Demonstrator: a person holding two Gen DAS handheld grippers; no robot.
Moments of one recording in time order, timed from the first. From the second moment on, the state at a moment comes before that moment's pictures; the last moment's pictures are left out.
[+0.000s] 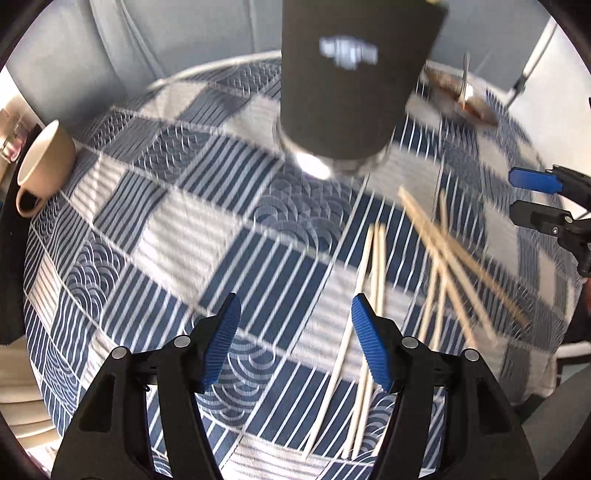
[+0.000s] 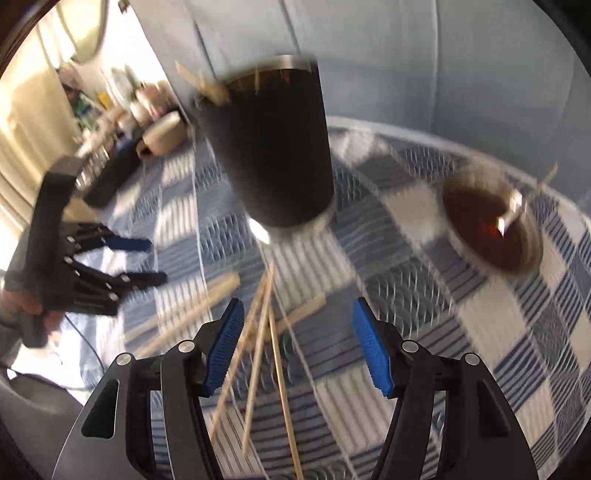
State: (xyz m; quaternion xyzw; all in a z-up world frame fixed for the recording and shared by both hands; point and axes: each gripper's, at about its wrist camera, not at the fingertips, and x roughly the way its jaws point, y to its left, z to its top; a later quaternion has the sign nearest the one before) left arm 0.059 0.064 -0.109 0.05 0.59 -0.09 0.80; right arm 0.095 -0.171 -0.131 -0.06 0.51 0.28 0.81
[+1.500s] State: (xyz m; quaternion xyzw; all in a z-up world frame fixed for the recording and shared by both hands) left arm 0.066 0.072 -0.130 0.06 0.65 -0.09 0.75; right arm 0.091 -0.125 -0.190 -0.15 0.61 0.26 0.73
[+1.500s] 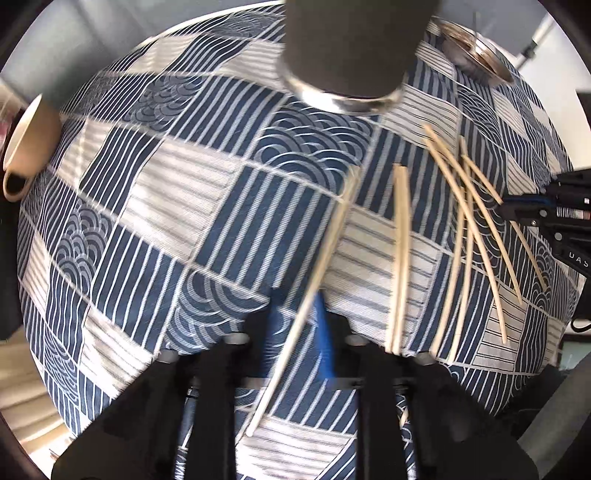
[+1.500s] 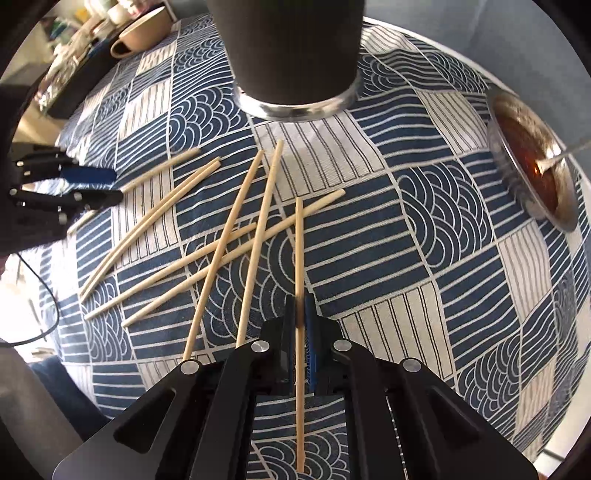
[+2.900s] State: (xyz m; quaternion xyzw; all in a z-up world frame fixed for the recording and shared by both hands) left arm 0.120 0.118 0.019 0.02 0.54 -0.04 0.84; right arm 0.169 -0.178 -0.030 0.00 0.48 0.26 0.84
